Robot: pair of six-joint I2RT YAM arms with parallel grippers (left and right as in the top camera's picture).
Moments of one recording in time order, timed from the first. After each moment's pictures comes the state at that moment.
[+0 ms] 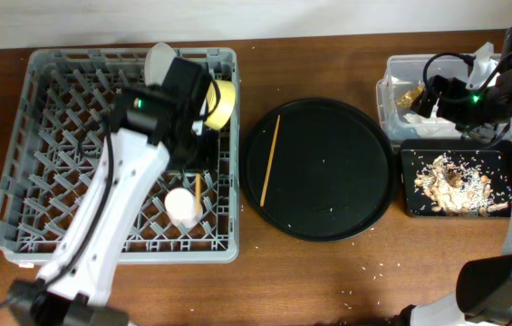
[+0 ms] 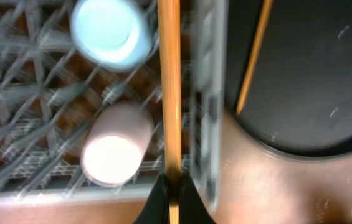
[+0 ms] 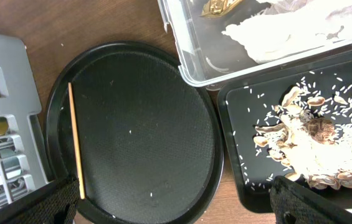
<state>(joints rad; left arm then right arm) -0.38 1.67 1.71 -1.38 0.01 -0.35 -0.28 1.71 1.82 -1.30 -0.28 0.13</state>
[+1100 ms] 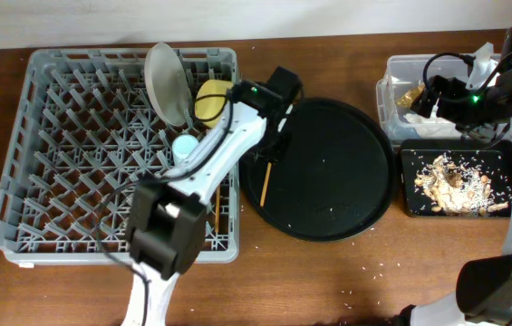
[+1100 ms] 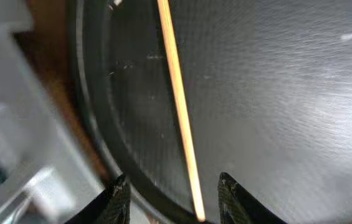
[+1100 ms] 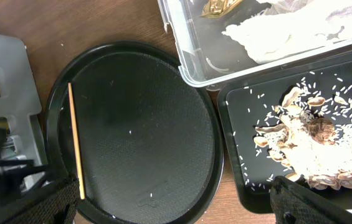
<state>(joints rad) -0.59 2.23 1.98 -1.18 -0.01 -0.18 -0.28 1.71 1.82 -1.30 -0.28 0.13</state>
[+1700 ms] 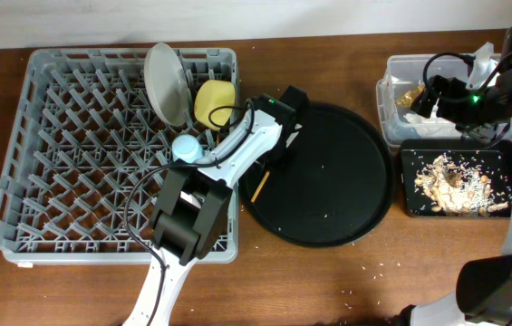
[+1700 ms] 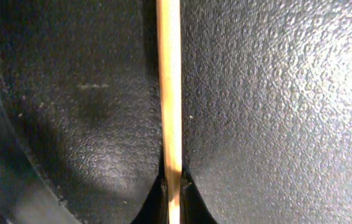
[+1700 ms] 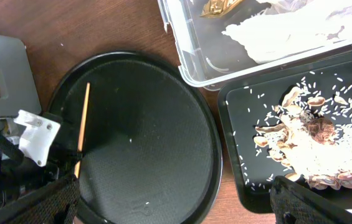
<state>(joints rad) -0.62 2.40 2.00 -1.14 -0.01 -0.07 -0.28 1.71 1.82 -1.30 -0.28 0.13</state>
